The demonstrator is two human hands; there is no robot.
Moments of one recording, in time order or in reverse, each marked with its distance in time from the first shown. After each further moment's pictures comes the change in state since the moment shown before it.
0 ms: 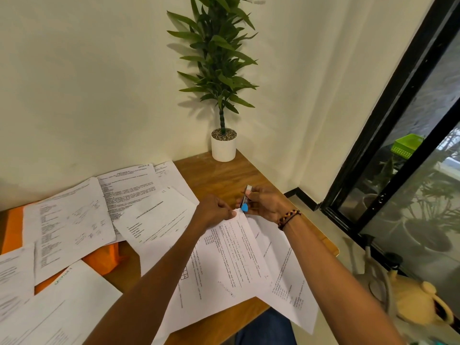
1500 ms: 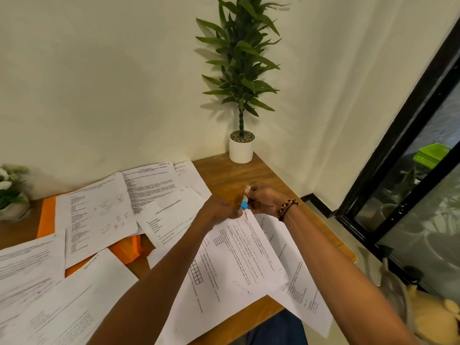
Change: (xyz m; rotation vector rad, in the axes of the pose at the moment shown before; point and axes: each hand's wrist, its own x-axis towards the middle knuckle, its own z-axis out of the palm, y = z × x) left_hand -0.030 0.007 -0.035 -0.014 -0.050 -0.160; right_hand 0.013 -0.018 0.054 -0.339 -0.004 0.079
